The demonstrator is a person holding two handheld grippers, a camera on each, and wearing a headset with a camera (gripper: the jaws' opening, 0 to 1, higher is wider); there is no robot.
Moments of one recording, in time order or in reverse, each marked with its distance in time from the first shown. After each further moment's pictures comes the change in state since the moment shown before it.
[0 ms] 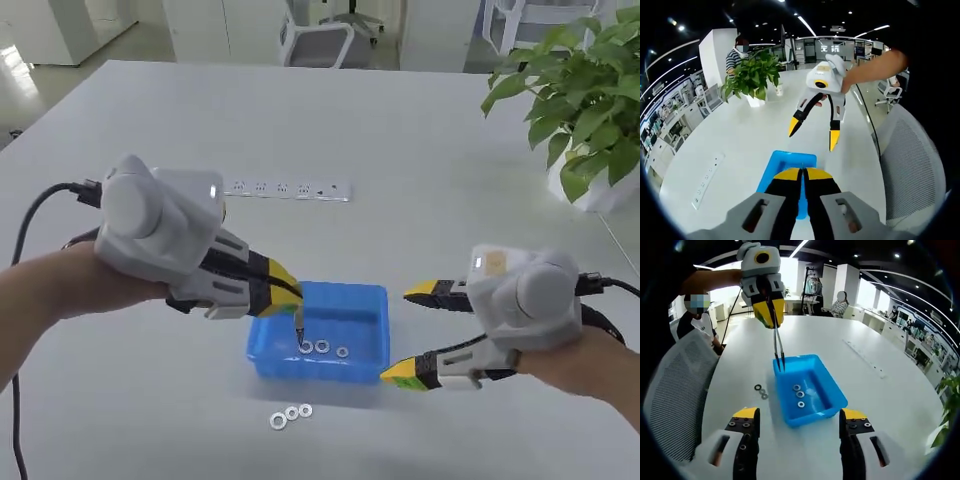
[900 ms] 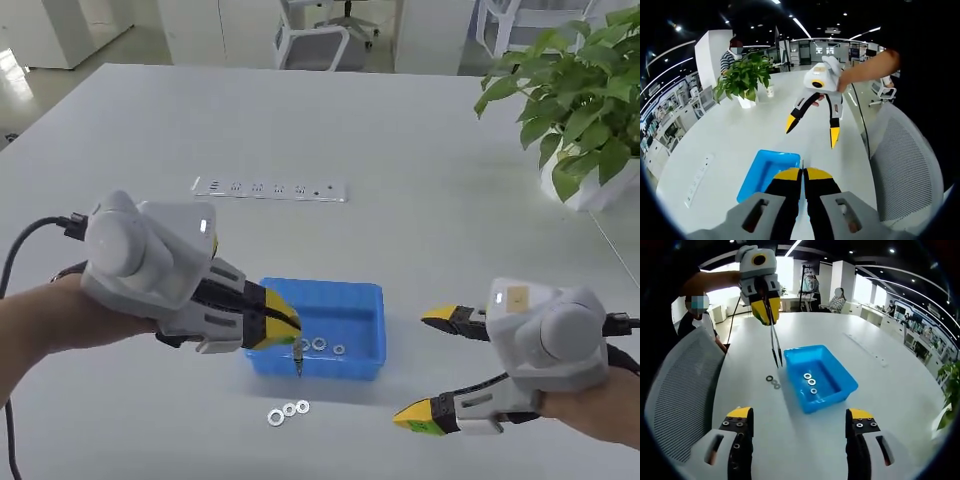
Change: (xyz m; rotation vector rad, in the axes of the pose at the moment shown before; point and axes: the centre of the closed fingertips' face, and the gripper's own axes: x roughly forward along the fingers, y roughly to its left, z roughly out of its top) left arm 0.006 -0.033 -0.007 0.008 -0.019 -0.049; right arm -0.012 0.028 -0.023 0.046 0.017 -0.003
